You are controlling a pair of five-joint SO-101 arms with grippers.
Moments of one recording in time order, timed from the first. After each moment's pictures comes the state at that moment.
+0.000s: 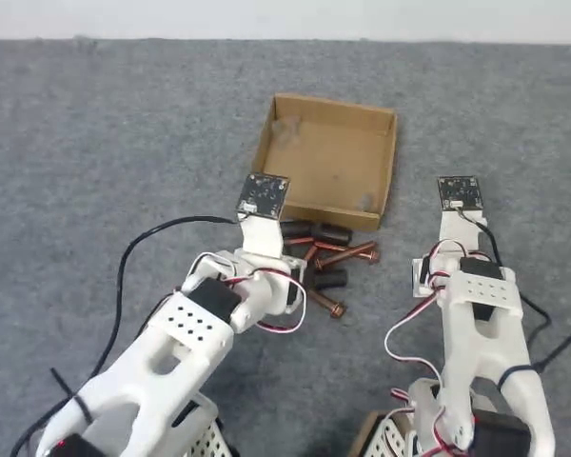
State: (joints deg) left arm 26.4 -37.6 65.7 41.8 24.5; right arm 6.5 -26.1 61.7 42.7 10.3
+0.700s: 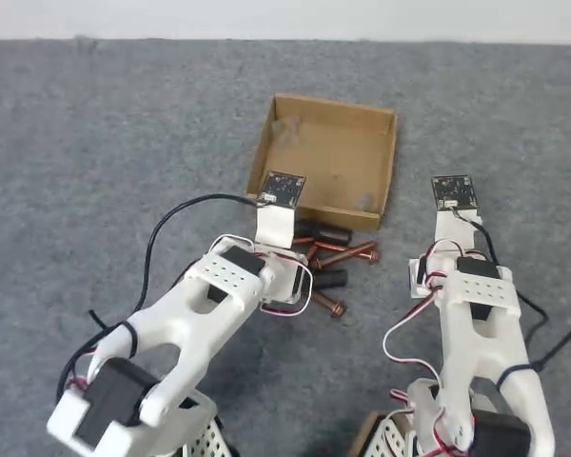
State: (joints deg) left arm 23.8 -10.5 55.1 40.5 20.8; right arm 5.5 -26.1 61.7 42.7 11.3
